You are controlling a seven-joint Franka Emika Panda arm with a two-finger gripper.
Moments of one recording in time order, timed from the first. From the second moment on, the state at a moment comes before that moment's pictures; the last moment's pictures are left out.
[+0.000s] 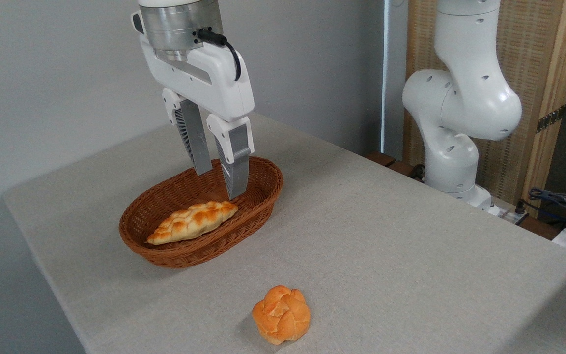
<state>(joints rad) -0.03 0.02 0.01 -1.58 -0.04 1.60 0.76</state>
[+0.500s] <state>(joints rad) -0.03 0.02 0.03 -1.58 -0.04 1.57 0.76</state>
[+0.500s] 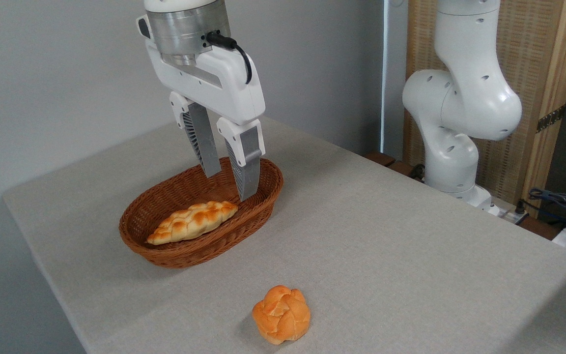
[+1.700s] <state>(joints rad) -0.03 -0.11 0.03 -1.84 -0.04 1.84 0.77</state>
